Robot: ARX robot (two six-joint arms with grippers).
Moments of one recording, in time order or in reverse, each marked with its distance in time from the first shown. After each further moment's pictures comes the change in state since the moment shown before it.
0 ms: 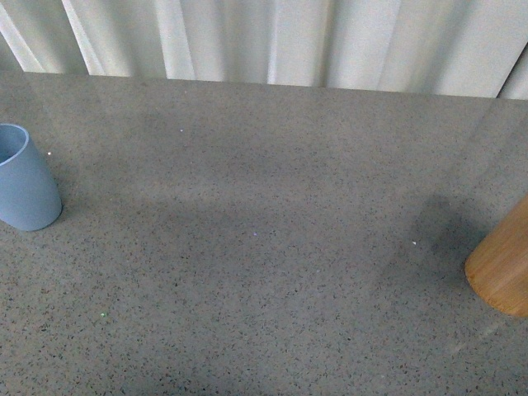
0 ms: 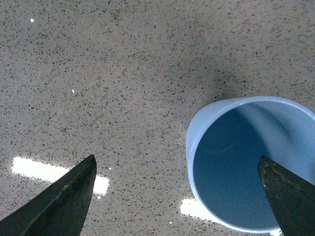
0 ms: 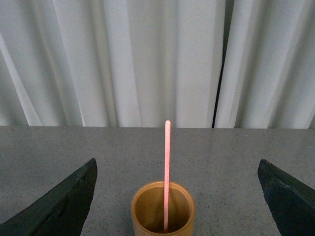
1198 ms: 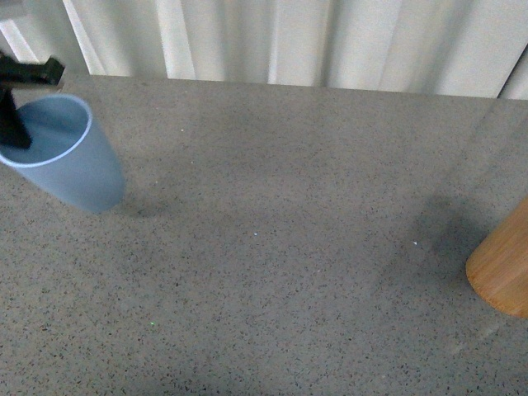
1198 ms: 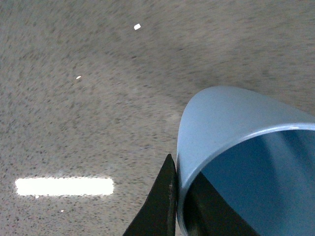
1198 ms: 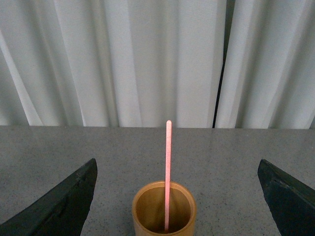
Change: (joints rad) left arm -0.240 -0.077 0.019 -0.137 0.090 -0.008; right arm 0.000 0.000 0.000 0.000 0.000 0.000
